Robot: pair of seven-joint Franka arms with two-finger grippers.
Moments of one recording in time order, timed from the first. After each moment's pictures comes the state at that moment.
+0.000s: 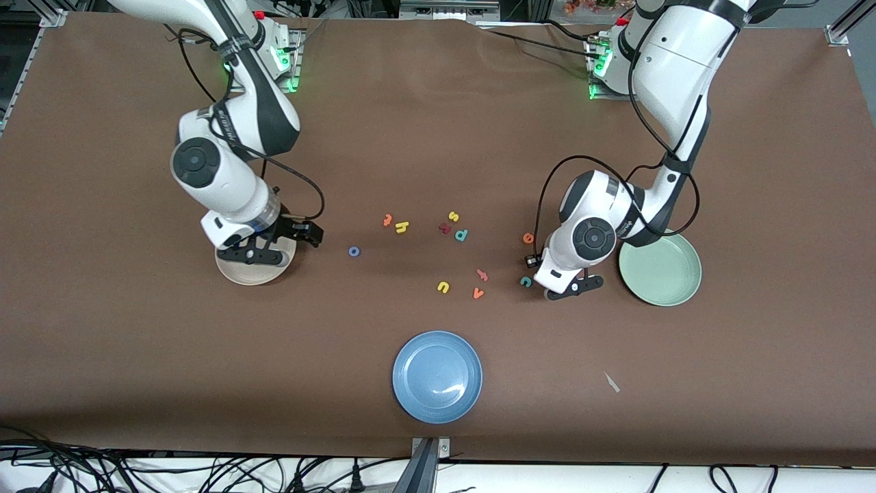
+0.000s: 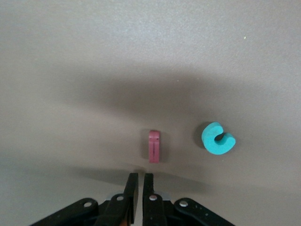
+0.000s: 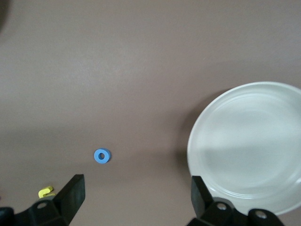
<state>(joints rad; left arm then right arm) -0.29 0.67 -0.13 -1.73 -0.03 2.22 -0.68 0.28 0.32 0.09 -1.99 0.05 2.36 0.45</state>
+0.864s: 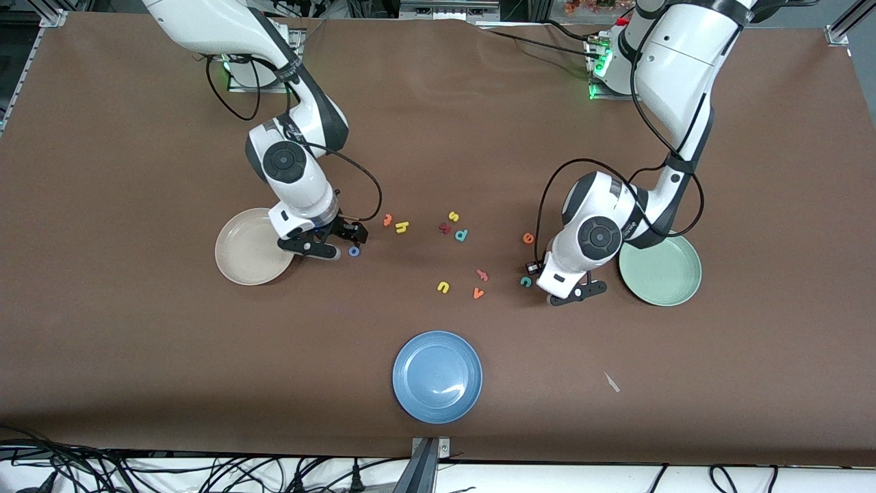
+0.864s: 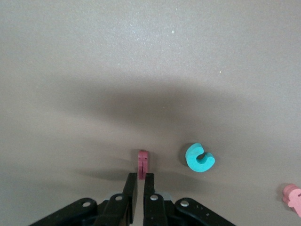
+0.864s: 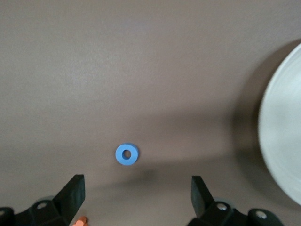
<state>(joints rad) -0.29 0.68 -0.12 -1.71 -0.03 2.27 -0.68 0.37 0.46 0.14 -2.01 -0.11 2.53 0.78</state>
